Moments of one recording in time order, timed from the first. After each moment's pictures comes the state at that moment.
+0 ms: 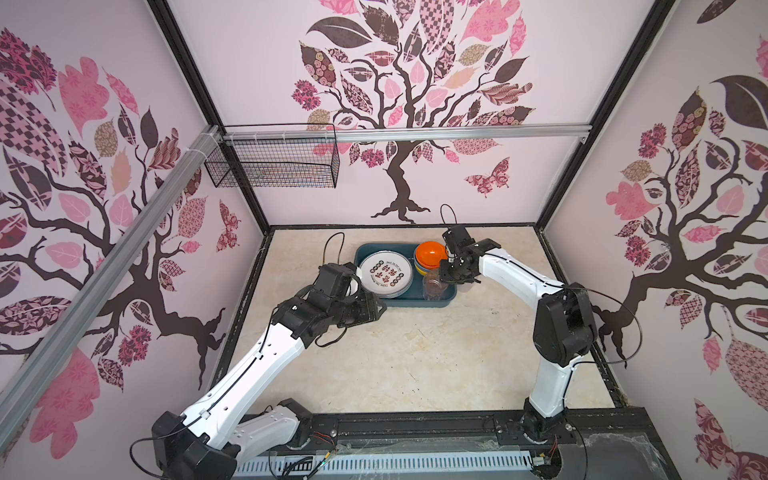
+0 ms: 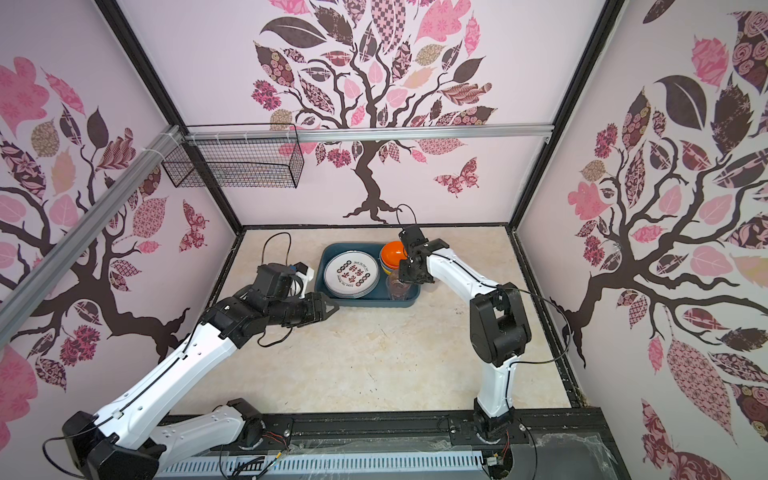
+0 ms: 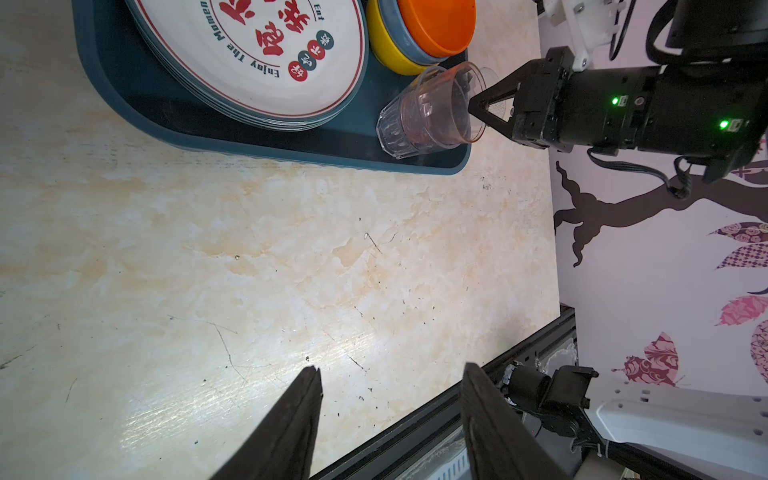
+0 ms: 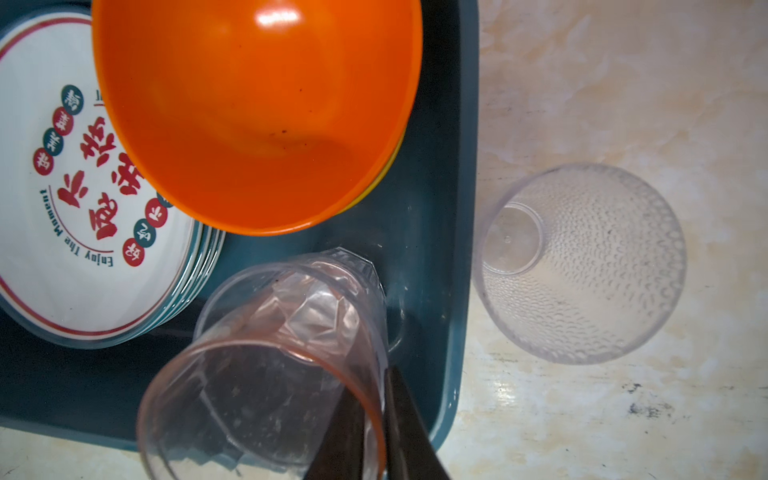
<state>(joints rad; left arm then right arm) -0.56 1.10 1.07 -0.77 0.27 -0.69 0.42 1.88 1.55 -0.81 0.04 0.46</state>
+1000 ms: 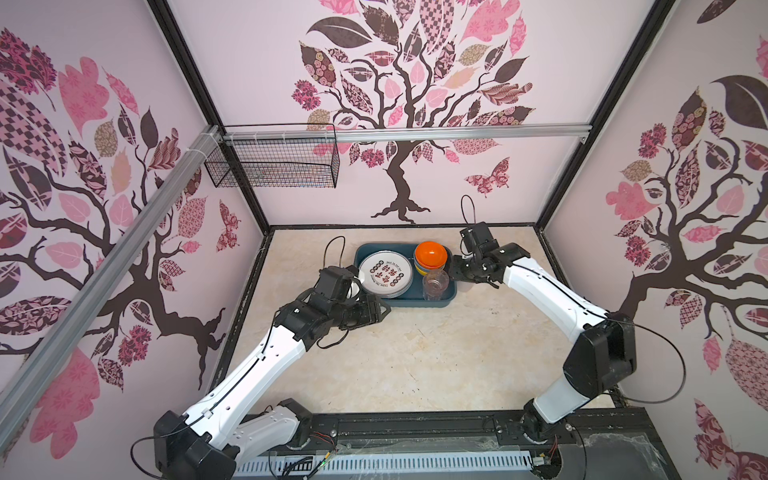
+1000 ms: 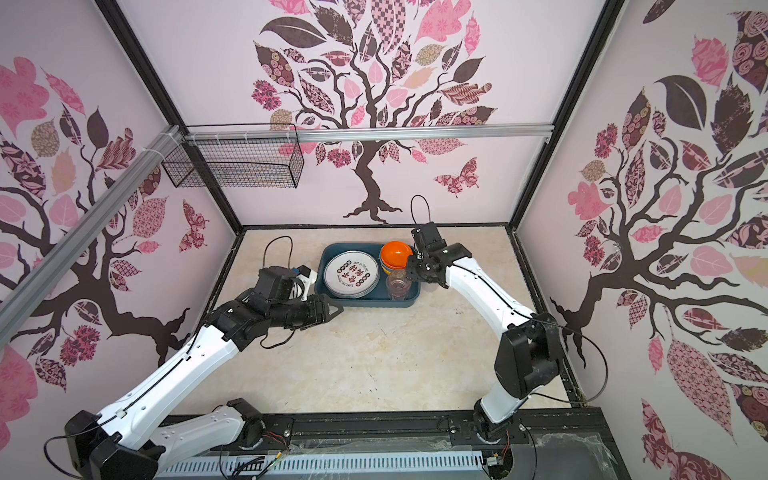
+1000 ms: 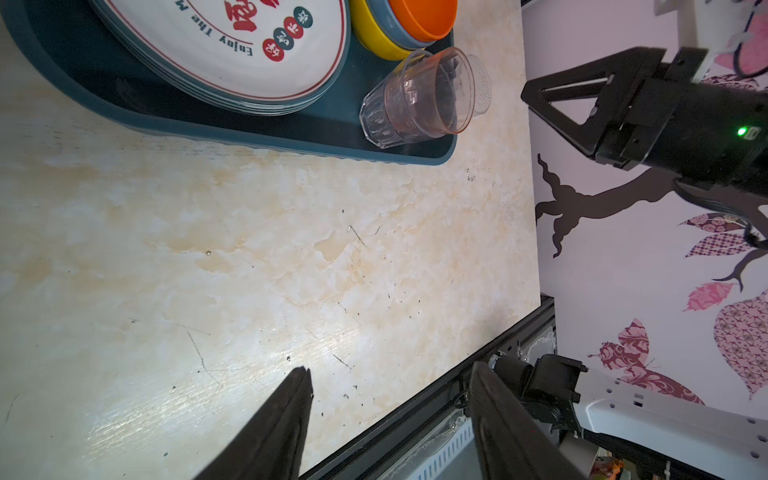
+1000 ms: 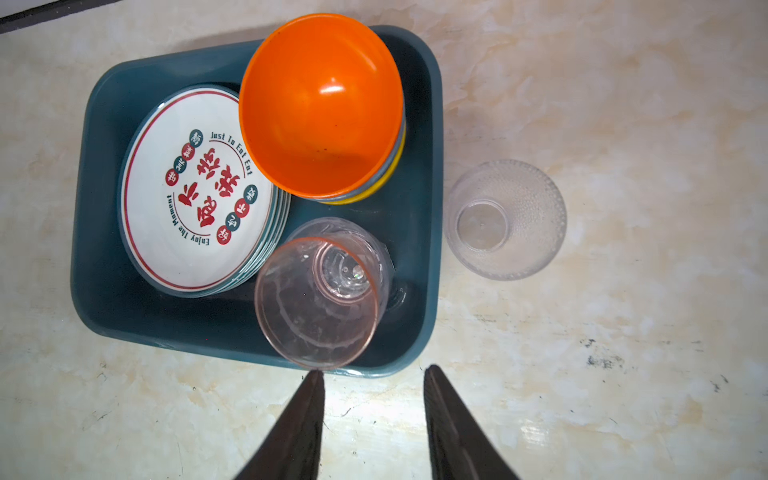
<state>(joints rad) -0.55 1.10 1.01 -0.69 0.34 -0.71 0.41 1.59 1.39 -0.76 0.02 0.48</state>
